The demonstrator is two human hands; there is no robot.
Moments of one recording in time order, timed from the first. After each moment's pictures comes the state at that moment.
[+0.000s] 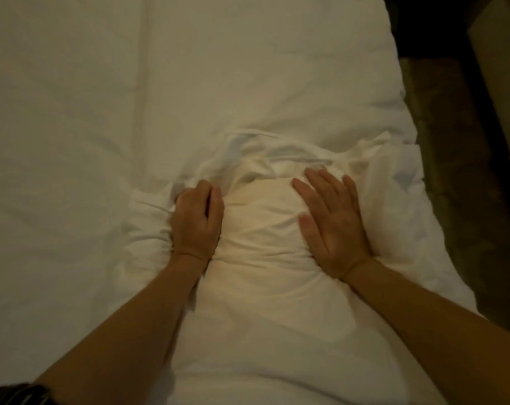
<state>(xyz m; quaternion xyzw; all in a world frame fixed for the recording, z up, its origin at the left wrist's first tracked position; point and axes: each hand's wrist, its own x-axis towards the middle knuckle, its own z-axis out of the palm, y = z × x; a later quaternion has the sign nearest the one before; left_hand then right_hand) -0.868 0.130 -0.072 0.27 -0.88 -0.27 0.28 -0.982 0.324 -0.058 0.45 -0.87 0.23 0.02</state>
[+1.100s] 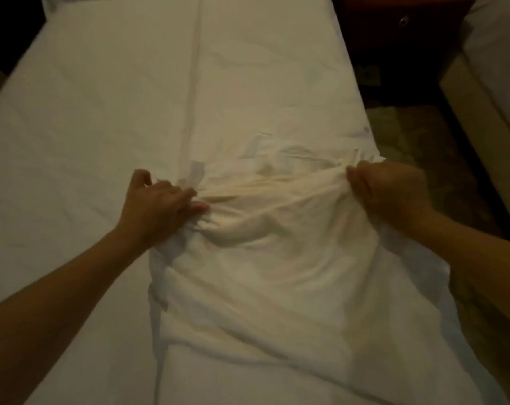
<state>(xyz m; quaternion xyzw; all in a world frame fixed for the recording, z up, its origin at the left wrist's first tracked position) -0.783 0.078 0.067 0.02 -0.98 0.11 0.17 -1.012 0.377 0.062 0.46 -0.85 0.11 0.23</state>
